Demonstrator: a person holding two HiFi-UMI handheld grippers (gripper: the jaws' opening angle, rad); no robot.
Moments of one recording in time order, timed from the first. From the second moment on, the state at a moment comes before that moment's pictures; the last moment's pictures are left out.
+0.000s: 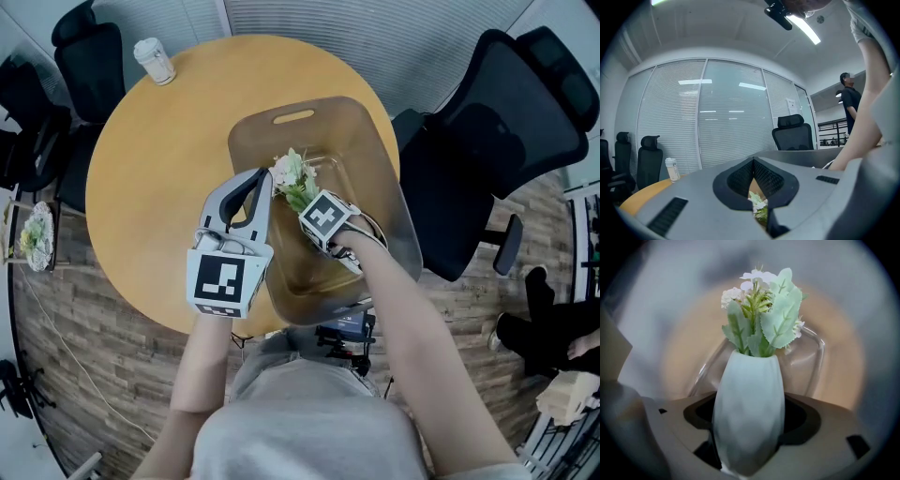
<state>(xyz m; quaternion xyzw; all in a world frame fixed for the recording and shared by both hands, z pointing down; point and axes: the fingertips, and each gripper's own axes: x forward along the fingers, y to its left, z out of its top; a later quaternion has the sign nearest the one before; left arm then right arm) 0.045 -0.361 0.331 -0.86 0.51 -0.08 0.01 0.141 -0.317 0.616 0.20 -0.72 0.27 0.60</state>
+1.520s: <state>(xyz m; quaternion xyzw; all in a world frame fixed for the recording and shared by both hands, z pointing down) 0.047 -0.344 0.309 -0.86 0.50 -0.05 0.04 0.141 -0.341 0.516 0.26 -0.78 0.21 0.53</state>
